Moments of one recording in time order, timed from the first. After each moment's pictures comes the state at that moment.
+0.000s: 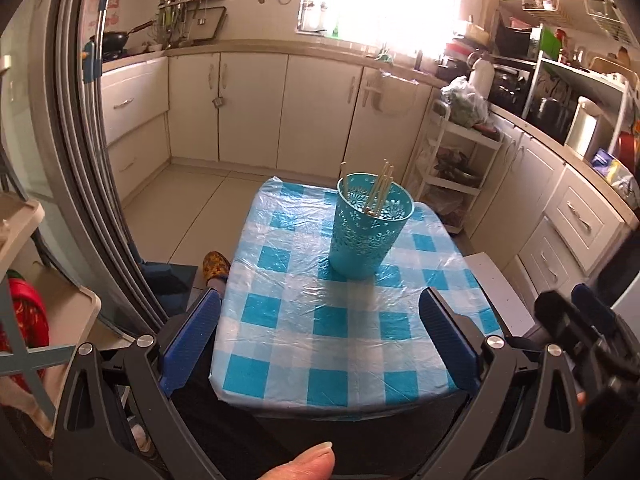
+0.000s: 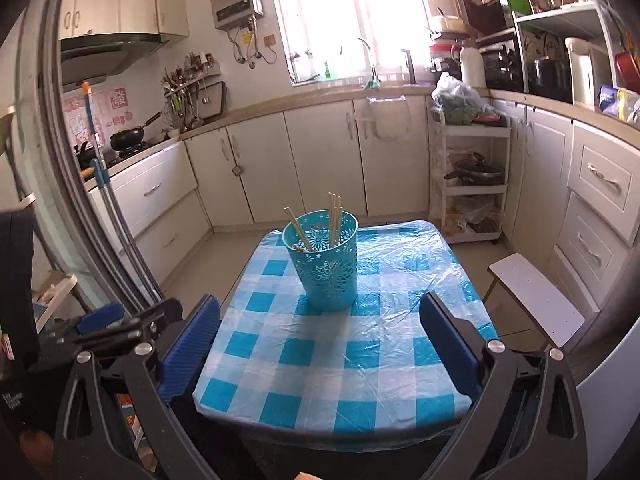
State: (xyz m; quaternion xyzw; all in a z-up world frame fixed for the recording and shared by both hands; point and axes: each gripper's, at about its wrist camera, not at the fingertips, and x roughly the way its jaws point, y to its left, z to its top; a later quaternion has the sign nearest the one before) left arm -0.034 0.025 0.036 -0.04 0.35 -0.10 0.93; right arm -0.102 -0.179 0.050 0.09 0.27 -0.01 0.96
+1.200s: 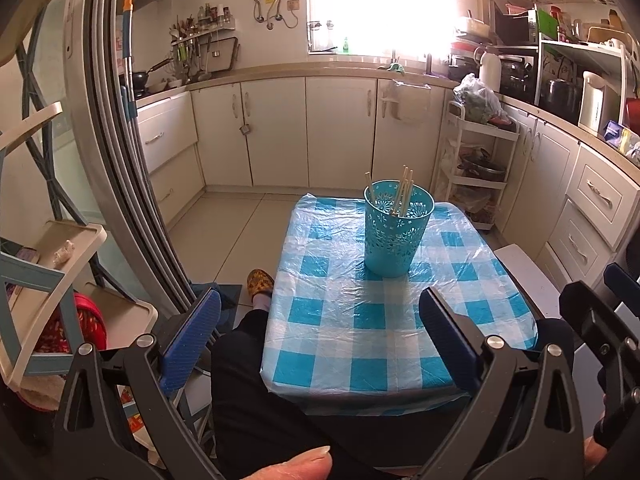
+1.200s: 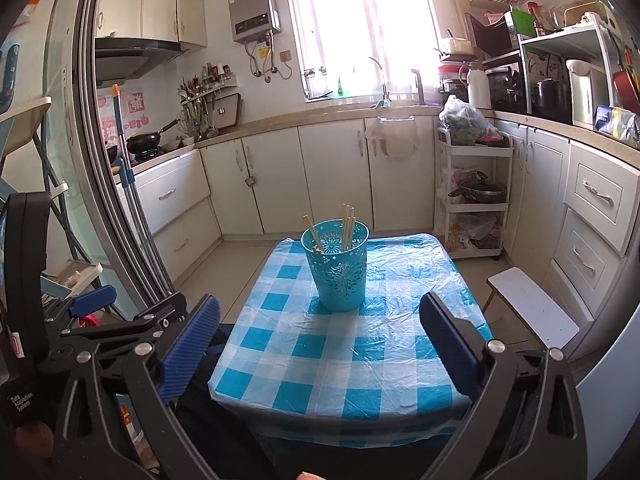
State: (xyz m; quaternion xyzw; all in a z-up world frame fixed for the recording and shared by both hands) left arm -0.078 0.024 0.058 0.03 0.32 -0.04 0.95; right arm -0.139 -0.164 0.066 0.08 0.24 0.00 0.97
